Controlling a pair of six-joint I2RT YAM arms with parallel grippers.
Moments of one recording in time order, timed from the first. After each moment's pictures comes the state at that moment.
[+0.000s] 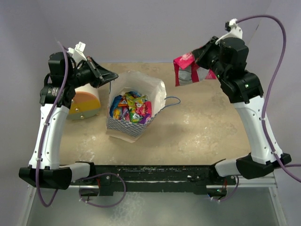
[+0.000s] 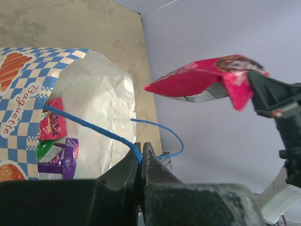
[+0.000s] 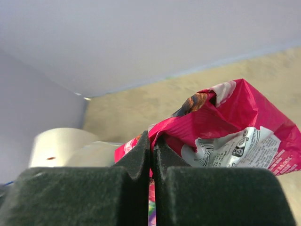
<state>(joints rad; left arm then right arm) -0.07 1.24 1.53 -0.62 0.68 -0.88 0.45 1.40 2.01 -0.73 0.22 0.57</state>
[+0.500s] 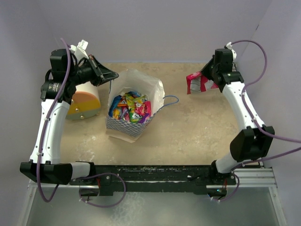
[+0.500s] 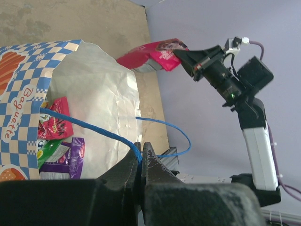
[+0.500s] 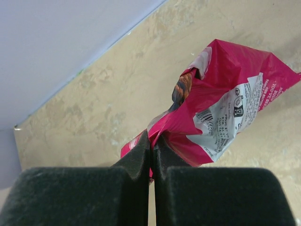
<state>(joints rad) -0.07 1.29 1.59 -0.67 0.70 -0.81 0.10 1.56 1.54 -0.52 0.13 0.69</state>
